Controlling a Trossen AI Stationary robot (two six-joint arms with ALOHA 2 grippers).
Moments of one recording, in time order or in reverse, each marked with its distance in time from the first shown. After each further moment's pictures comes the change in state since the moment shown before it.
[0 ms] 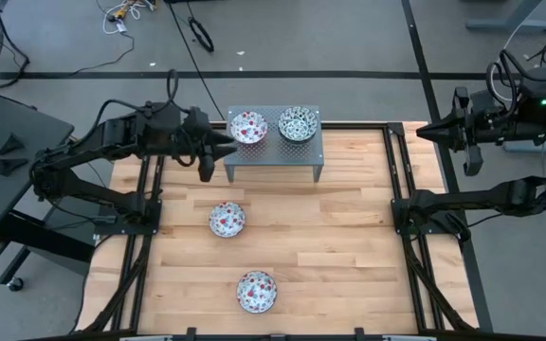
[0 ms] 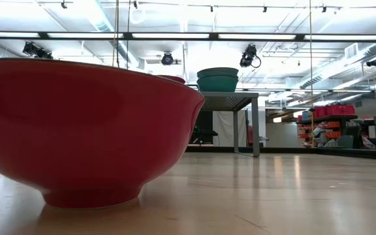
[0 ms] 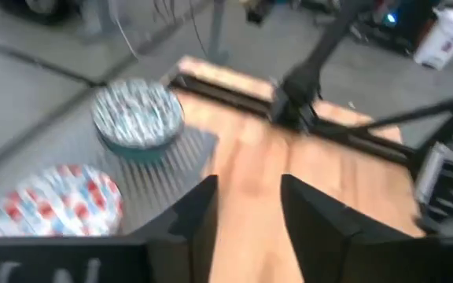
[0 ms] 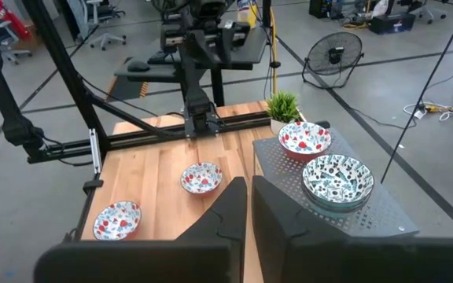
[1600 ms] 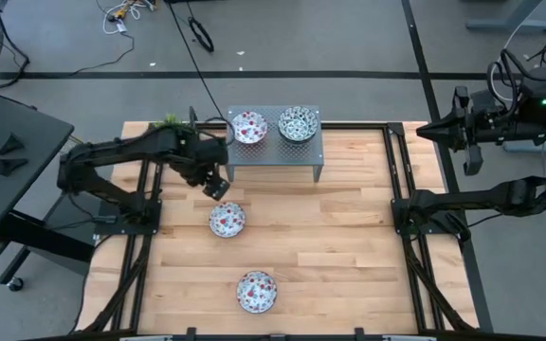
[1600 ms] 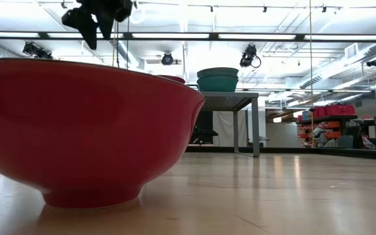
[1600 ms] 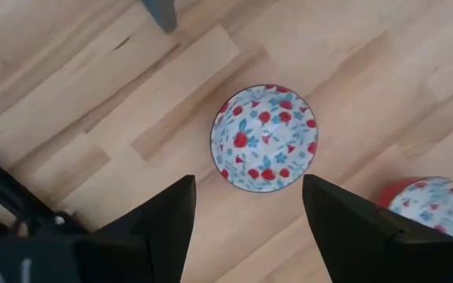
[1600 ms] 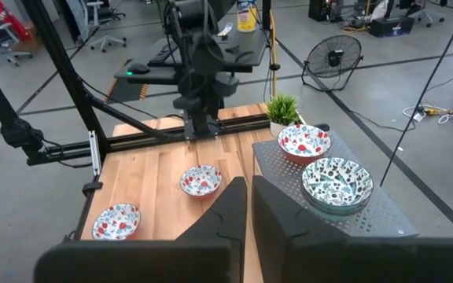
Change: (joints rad) left arm -0.017 0.244 0.000 -0.683 0.091 -0.552; right arm 0.000 0.000 0.000 0.009 0.000 0.000
